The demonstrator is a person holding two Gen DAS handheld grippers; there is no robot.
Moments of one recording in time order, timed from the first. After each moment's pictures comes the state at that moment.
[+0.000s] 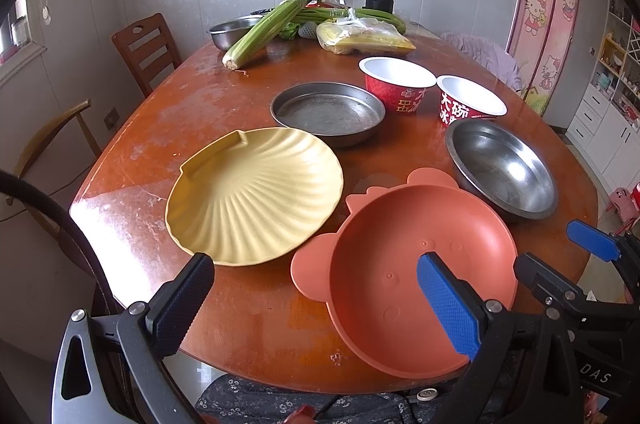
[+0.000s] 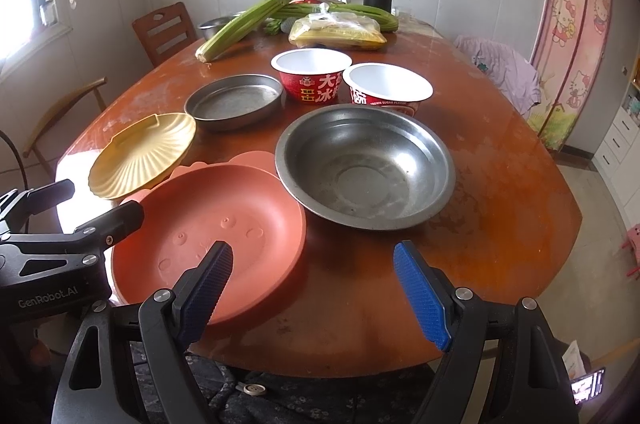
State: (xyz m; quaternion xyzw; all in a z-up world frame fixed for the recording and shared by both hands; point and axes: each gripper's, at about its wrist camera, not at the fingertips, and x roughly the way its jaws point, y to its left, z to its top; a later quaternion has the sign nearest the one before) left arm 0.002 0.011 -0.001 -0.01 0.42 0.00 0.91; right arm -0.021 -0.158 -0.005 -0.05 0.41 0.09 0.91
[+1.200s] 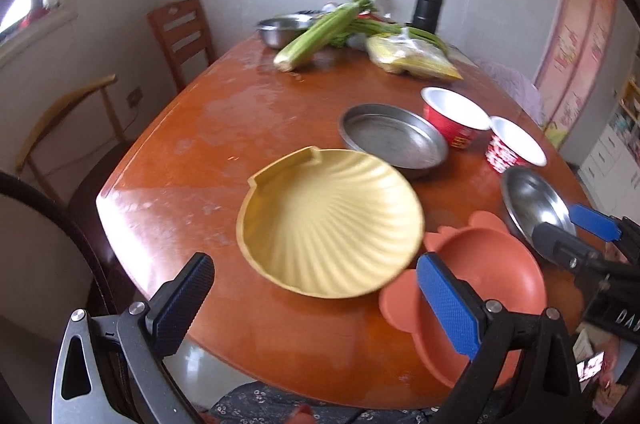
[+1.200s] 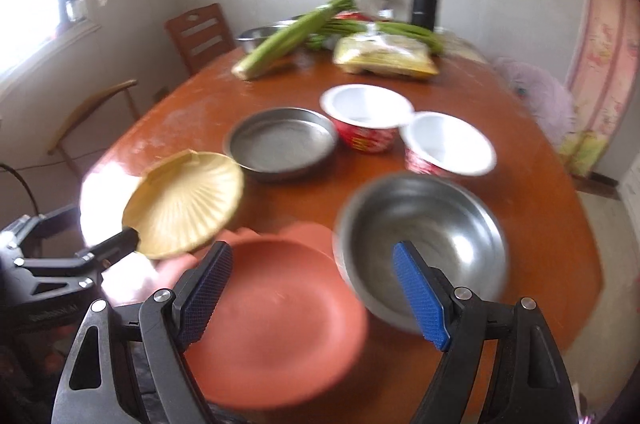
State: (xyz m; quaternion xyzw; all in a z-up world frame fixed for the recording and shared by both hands) left arm 0.016 0.082 0.008 -0.08 0.42 0.05 0.90; right arm 0.034 -0.111 0.030 -0.06 0.41 0.16 0.90
